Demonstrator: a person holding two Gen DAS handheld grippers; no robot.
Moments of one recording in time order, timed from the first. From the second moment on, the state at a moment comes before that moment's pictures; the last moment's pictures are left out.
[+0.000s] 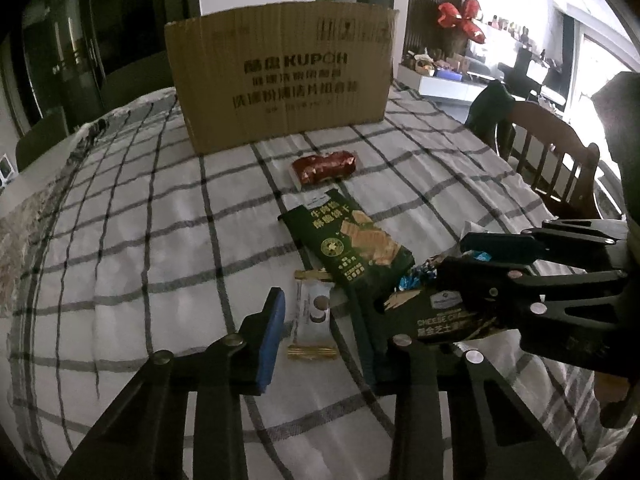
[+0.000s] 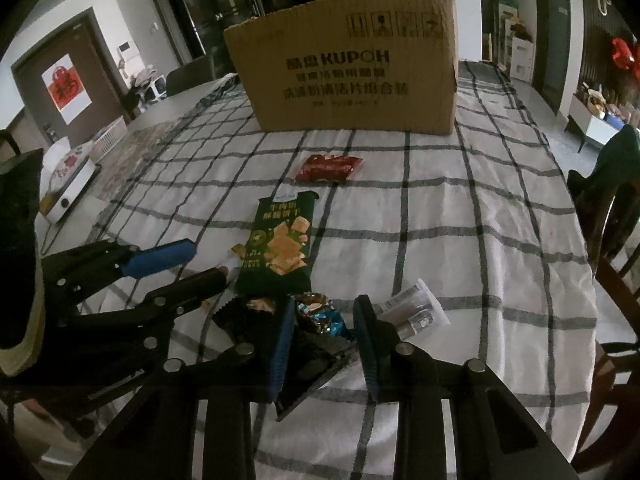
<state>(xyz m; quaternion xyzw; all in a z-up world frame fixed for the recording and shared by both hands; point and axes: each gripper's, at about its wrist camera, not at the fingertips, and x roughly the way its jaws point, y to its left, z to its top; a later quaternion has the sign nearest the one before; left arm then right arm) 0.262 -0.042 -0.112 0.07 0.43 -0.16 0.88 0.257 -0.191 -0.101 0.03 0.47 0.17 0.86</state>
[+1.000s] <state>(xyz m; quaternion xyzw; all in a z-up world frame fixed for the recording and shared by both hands) 0.245 -0.040 -0.096 0.06 0.43 -0.15 0.89 0.242 -0.192 -0.084 0.03 0.46 0.17 0.87</state>
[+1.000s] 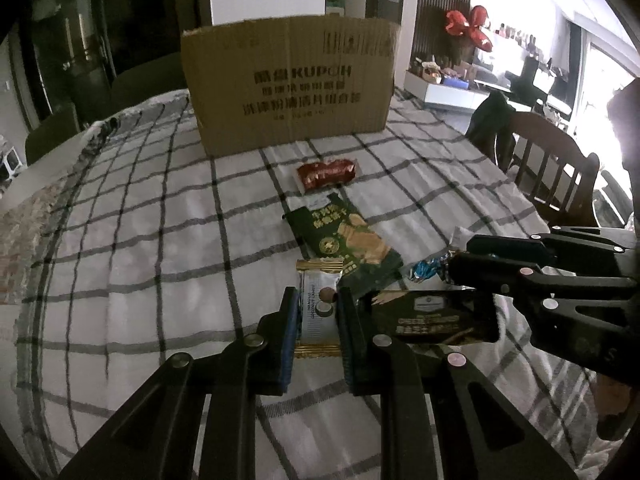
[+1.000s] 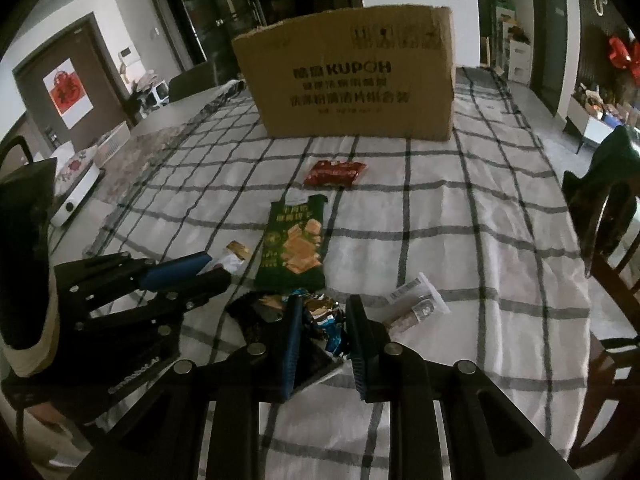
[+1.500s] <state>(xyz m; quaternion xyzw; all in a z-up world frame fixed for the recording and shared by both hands) 0.244 -0.032 -0.040 0.05 0.36 -0.14 0.92 0.238 -0.196 -0.035 0.06 0.39 0.16 0.91</state>
